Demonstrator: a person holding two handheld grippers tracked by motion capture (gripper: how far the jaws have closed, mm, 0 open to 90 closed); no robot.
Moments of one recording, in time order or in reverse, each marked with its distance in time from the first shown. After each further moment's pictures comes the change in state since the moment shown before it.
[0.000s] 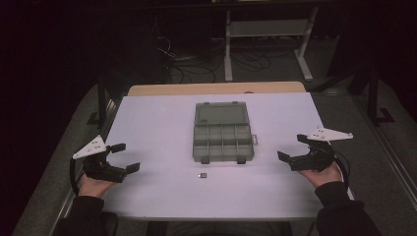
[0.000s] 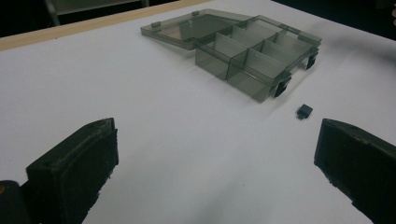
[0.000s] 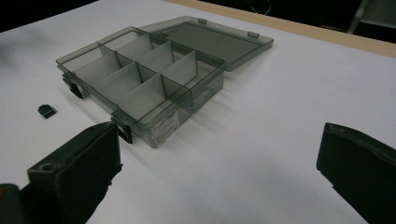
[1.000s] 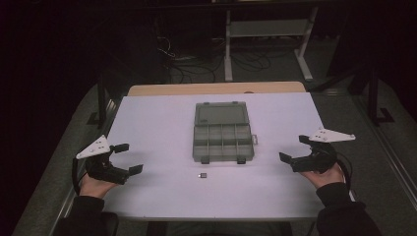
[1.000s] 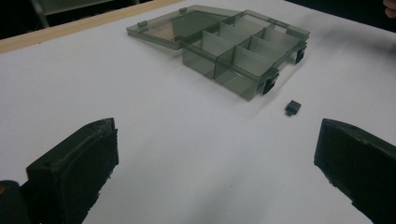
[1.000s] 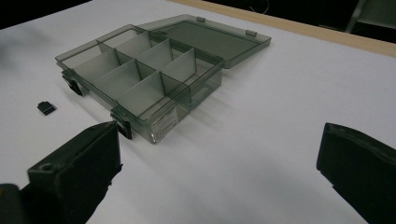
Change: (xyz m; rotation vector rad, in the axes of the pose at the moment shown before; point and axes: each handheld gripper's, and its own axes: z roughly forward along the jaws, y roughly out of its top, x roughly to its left) left arm -0.010 0.010 0.003 0.024 -0.032 0.038; right arm 0.000 -0.002 -0.005 -0.002 -0.010 0.000
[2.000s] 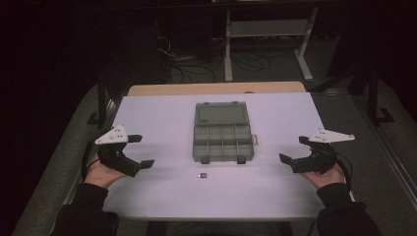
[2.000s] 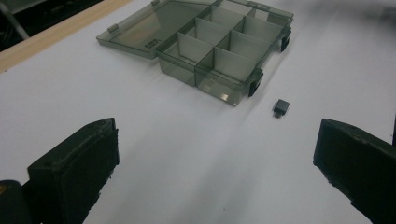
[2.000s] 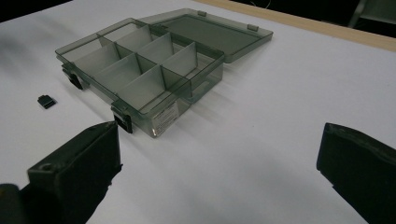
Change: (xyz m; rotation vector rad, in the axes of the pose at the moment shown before) left arm -0.013 0.048 0.025 0.137 -0.053 0.139; right arm 0.000 -0.001 0.001 0.023 0.003 -0.009
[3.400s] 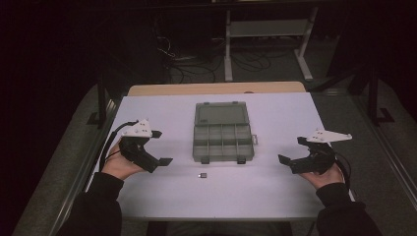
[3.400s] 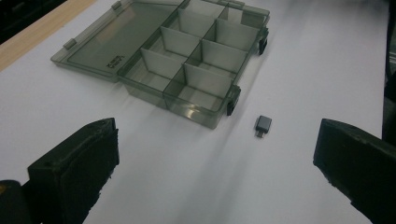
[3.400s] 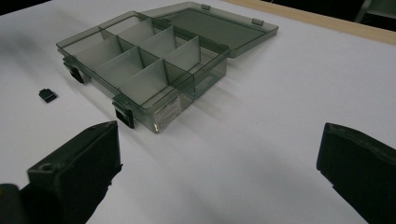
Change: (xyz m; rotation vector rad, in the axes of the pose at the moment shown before) left arm -0.015 0.041 0.038 0.076 -0.082 0.093; right arm 0.000 0.000 0.004 0.019 0.014 -0.012
